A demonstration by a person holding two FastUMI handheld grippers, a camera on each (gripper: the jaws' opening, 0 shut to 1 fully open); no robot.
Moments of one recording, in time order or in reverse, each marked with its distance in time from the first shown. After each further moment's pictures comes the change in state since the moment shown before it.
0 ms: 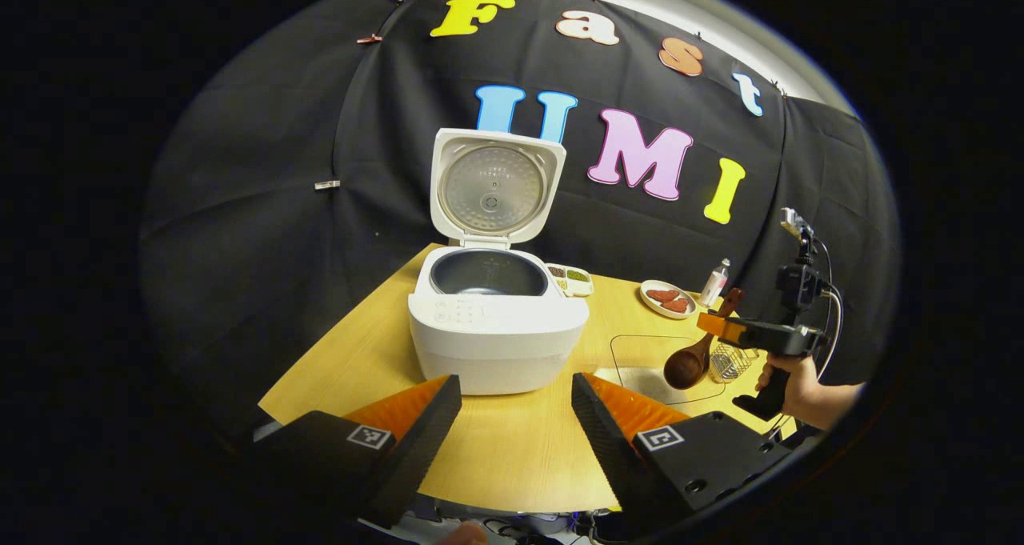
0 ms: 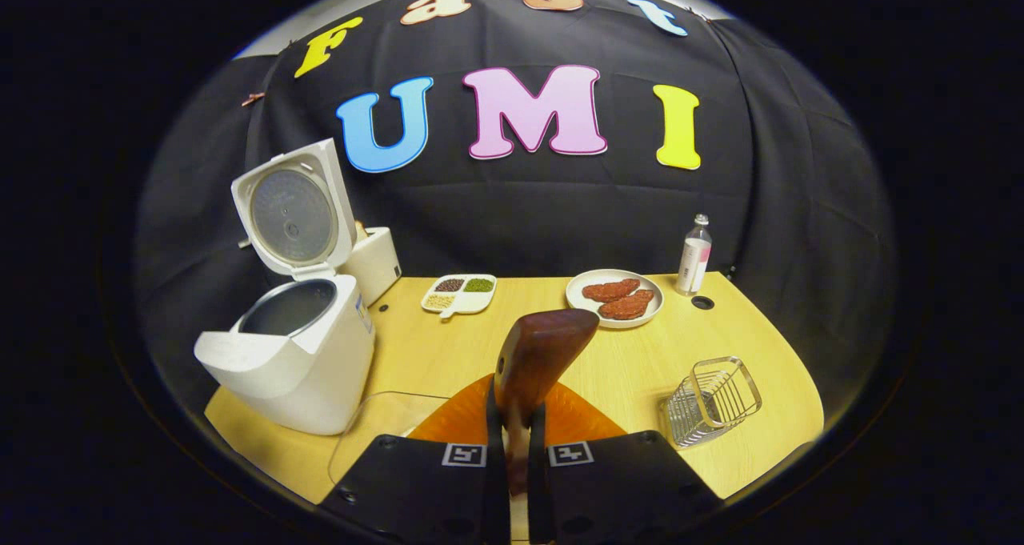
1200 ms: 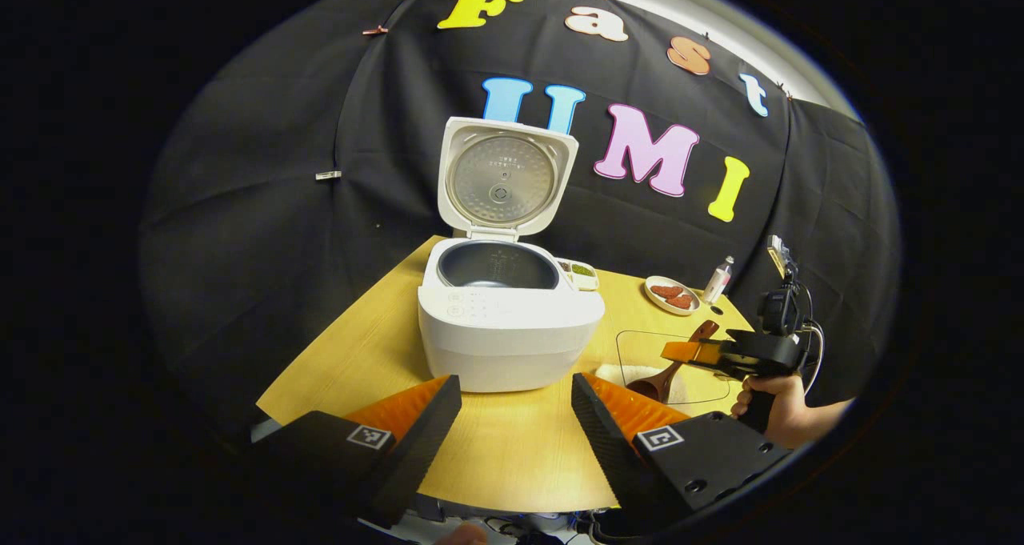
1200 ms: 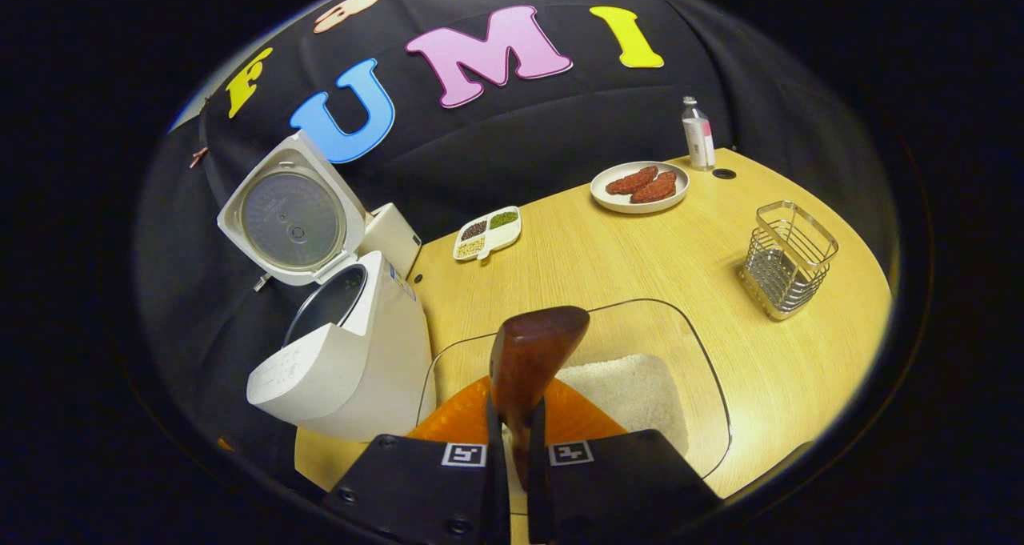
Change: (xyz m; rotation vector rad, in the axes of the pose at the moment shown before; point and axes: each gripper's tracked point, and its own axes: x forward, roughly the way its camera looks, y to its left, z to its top) left arm 0.009 0.024 -0.004 -0.011 0.018 0.002; right arm -0.008 0.088 -0.061 0.377 0.217 0.061
